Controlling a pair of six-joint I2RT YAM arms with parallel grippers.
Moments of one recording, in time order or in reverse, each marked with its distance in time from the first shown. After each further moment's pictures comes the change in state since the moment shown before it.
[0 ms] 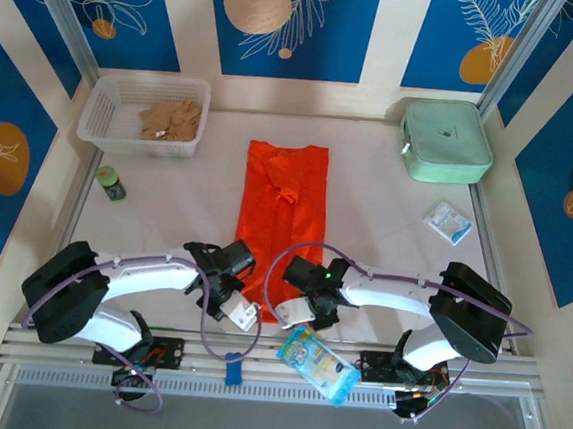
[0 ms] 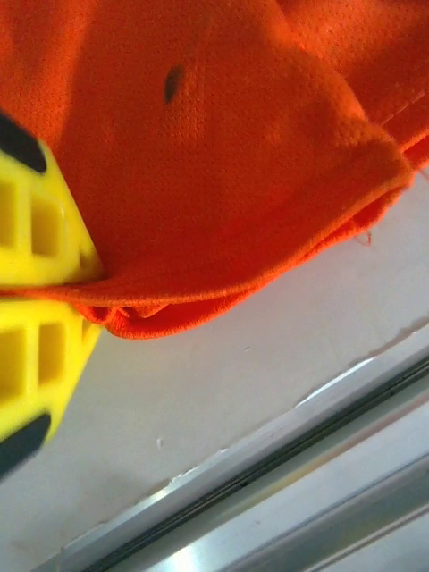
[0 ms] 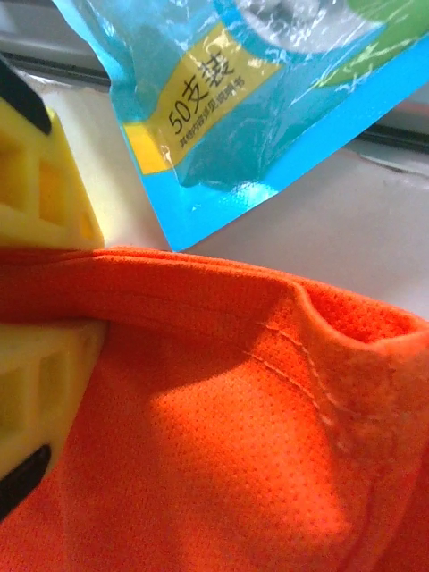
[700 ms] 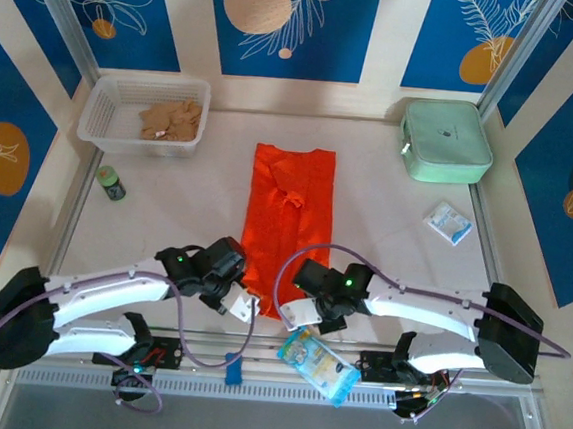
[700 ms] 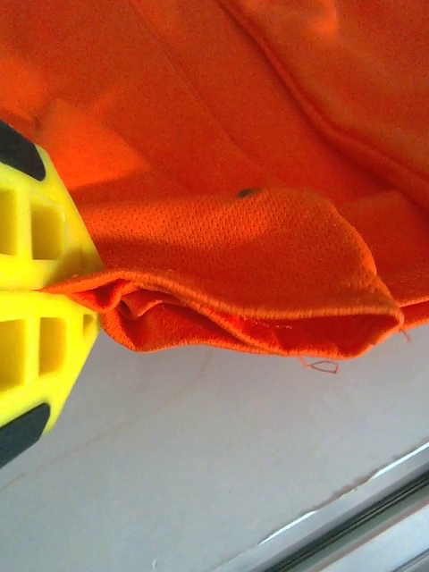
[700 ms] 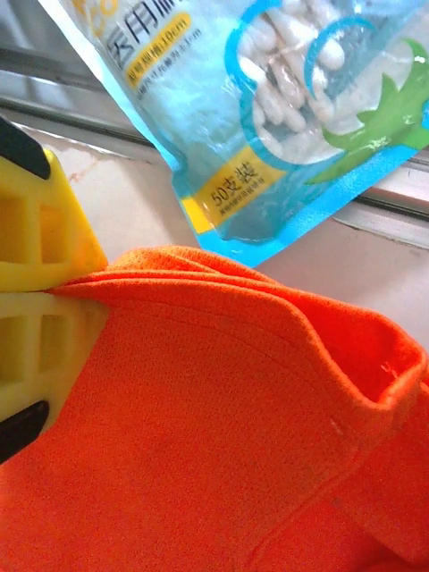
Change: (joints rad) left arm -0.048 -0.285 -0.026 0.092 -0.079 -0.074; right arm 0.049 -0.230 -0.003 -0.103 0.009 0.077
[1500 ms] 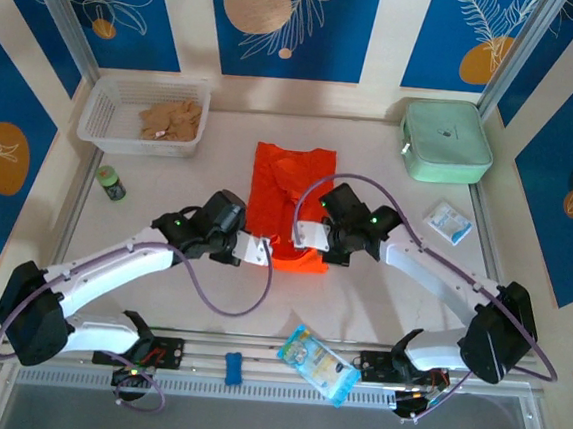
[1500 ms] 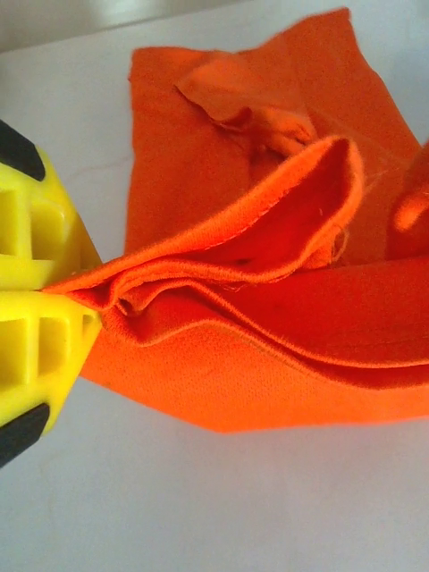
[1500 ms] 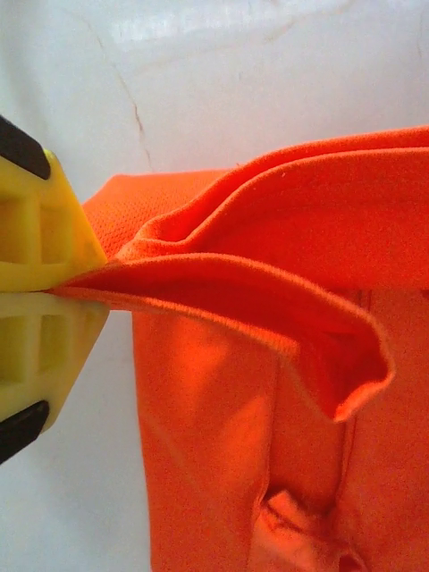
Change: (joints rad) left arm 0.208 0.124 0.284 0.005 -0.107 -0.085; right arm -0.443 0.108 0.340 -0.007 -0.017 -0.100
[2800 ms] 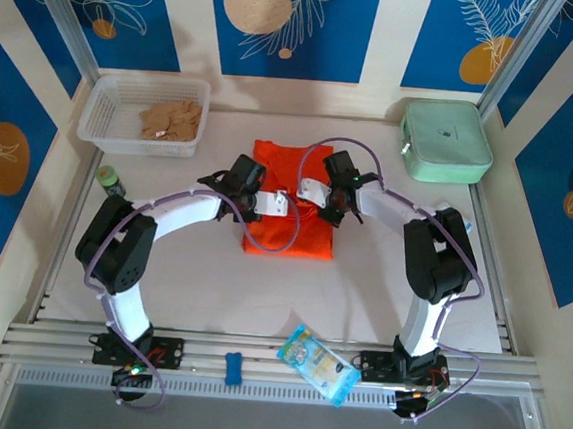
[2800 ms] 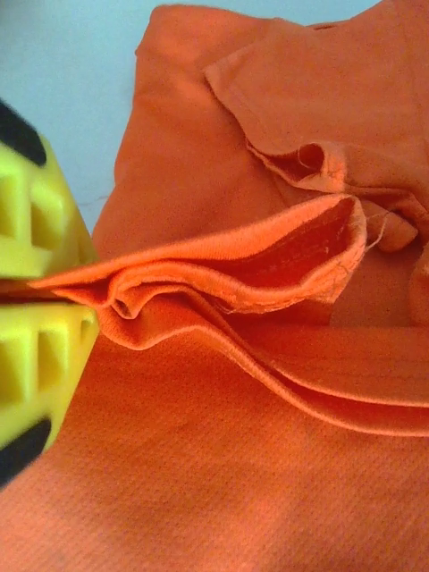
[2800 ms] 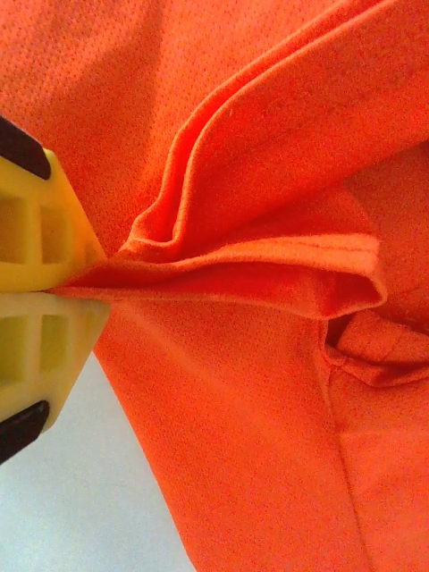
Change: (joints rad) left arm 0.177 0.538 0.259 0.243 0.002 -0.053; right arm -0.235 0.500 0.194 0.294 0.007 0.087
